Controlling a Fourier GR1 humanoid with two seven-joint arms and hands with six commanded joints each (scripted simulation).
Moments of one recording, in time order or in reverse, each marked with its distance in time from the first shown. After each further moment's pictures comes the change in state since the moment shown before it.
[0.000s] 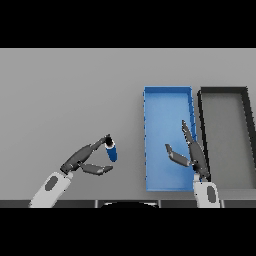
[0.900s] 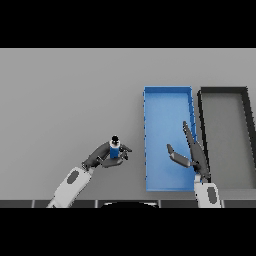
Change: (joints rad) left arm -0.090 -0.246 -0.015 0.224 0.023 0.011 -0.081; right arm 0.009 -0.006 -0.005 0.003 0.010 -0.006 0.004
